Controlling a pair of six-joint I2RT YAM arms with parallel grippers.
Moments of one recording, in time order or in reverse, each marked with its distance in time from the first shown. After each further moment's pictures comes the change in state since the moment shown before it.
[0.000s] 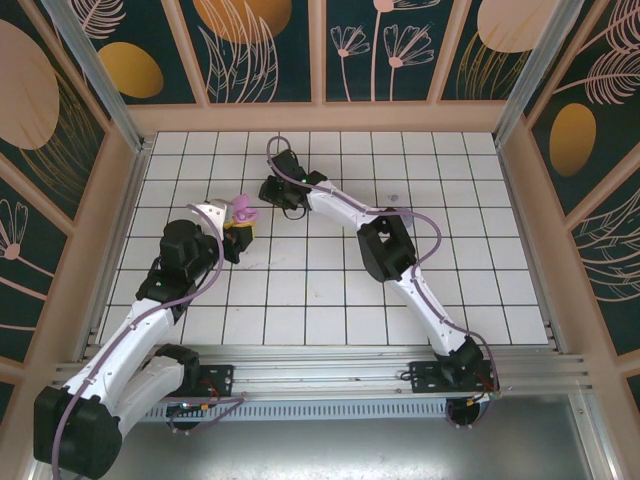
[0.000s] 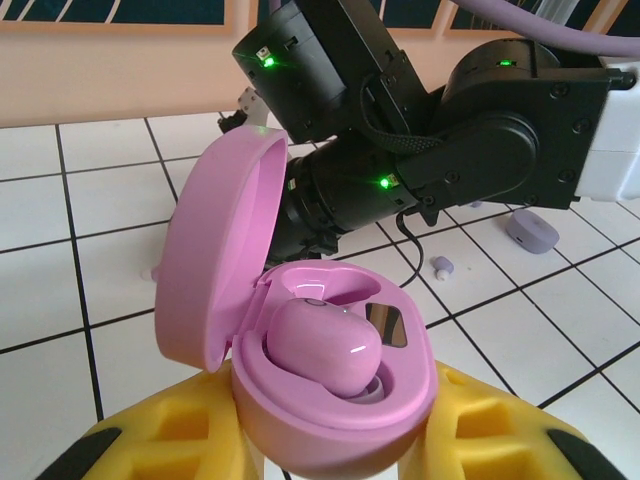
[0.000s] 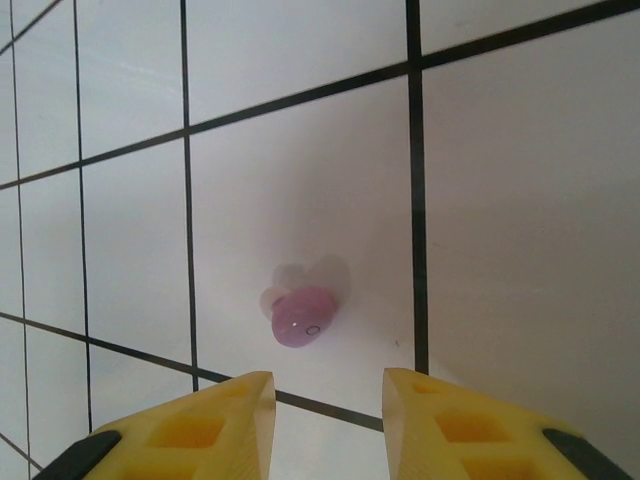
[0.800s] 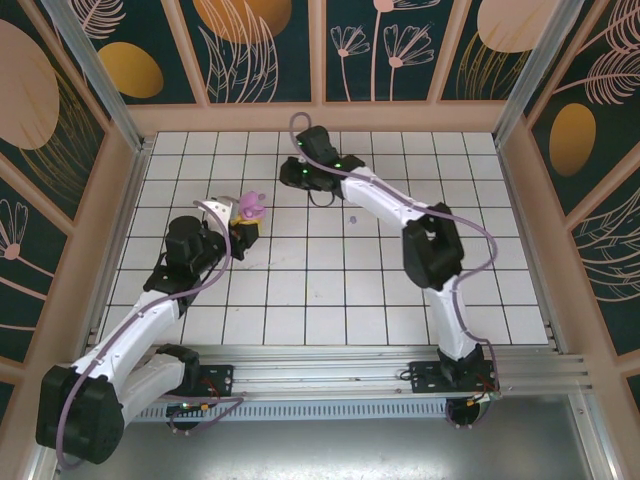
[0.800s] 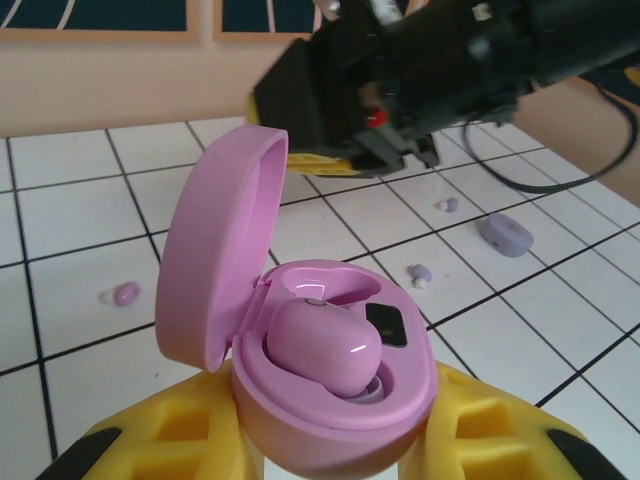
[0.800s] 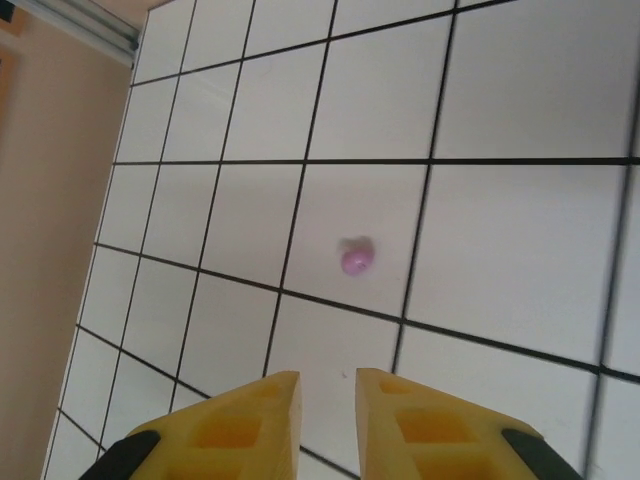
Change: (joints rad) left arm 0.000 0.089 -0.011 0.115 0.059 0.000; right arm -0.054 -0.421 -0.365 0.043 -0.053 -0.215
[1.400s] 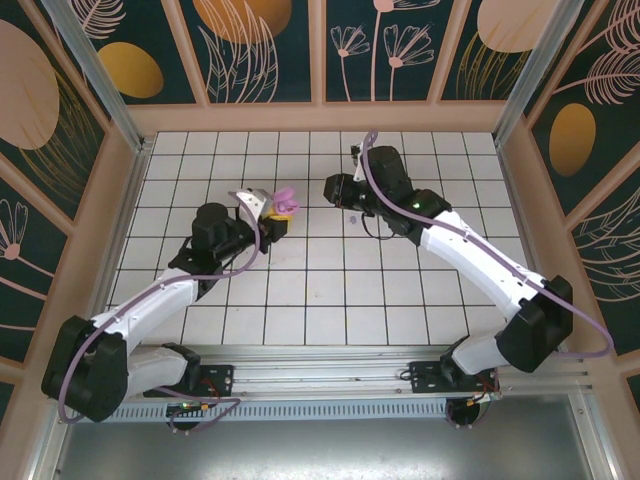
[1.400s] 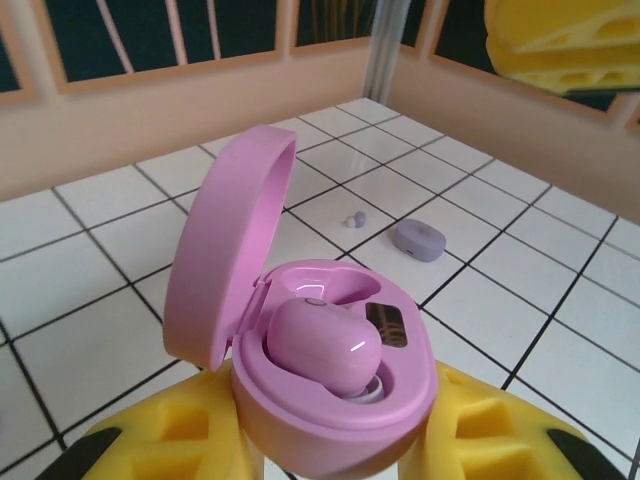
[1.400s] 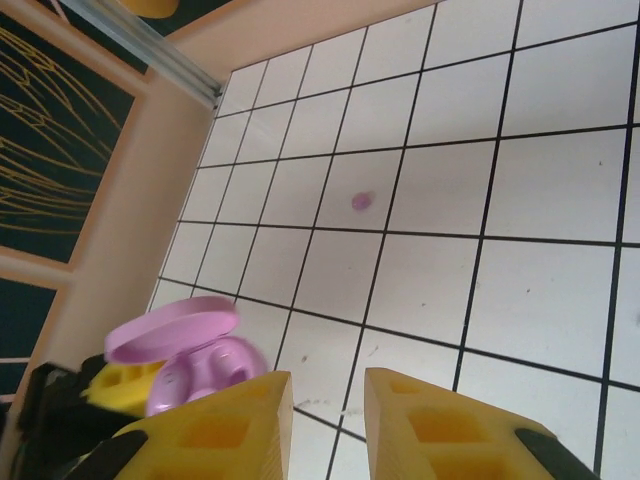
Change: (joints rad) left arm -0.127 0.215 0.090 0.183 0.080 0.073; right arm -0.017 -0.780 -0.672 0.057 0.048 -0.018
